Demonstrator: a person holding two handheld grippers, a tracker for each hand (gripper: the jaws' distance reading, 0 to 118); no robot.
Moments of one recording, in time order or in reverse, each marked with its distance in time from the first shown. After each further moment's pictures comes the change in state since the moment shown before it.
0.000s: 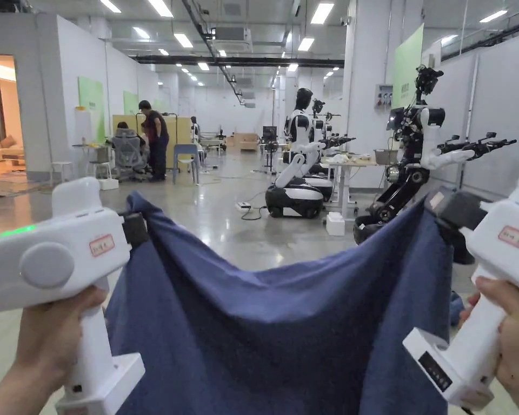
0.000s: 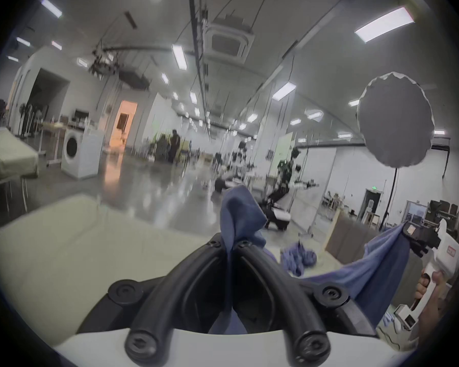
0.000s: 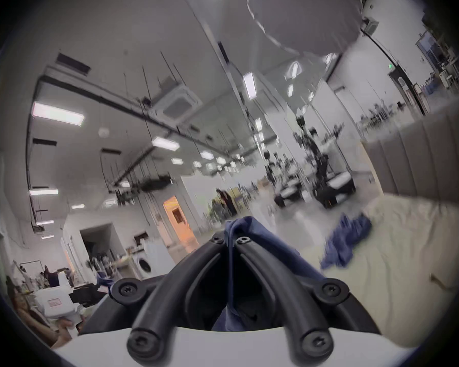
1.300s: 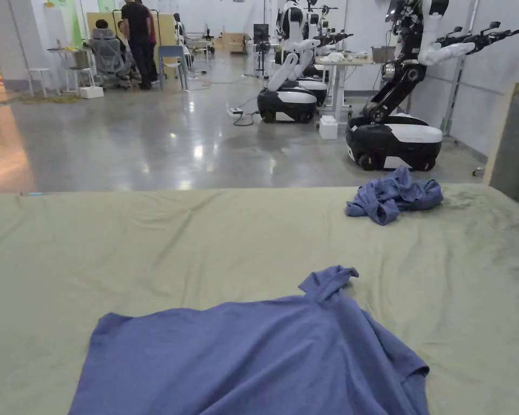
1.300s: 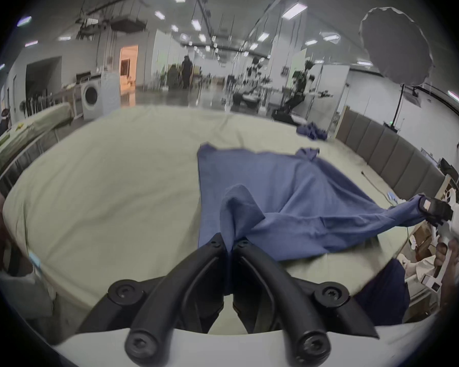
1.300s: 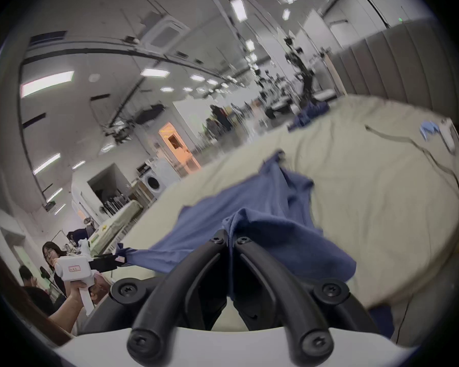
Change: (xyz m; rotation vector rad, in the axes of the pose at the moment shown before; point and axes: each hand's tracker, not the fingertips) left arm -0.067 -0.229 0.390 -0.631 0.114 -0.055; right arm 0.014 -0.124 0.396 -0.649 -0.106 -0.101
